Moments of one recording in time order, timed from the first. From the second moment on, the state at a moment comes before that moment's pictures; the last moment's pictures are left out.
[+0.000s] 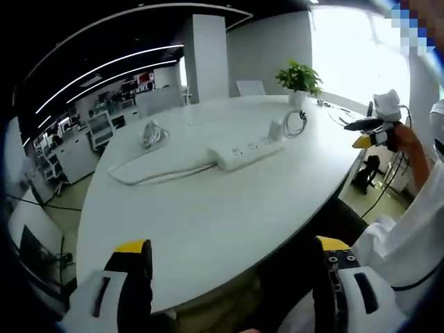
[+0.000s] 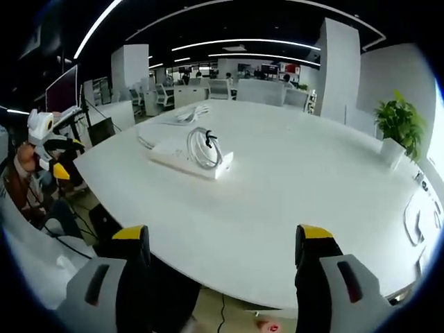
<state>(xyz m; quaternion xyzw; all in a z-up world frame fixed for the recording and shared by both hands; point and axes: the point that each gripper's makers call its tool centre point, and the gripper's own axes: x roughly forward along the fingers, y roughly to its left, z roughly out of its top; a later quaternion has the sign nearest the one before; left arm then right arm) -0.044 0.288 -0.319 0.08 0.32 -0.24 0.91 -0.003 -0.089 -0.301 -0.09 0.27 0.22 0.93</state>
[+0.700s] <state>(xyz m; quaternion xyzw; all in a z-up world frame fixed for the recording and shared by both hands) -0.044 0.278 -0.324 0.09 0.33 -0.25 0.91 -0.008 -0.092 -0.305 -0.08 0.27 0.22 0.93</state>
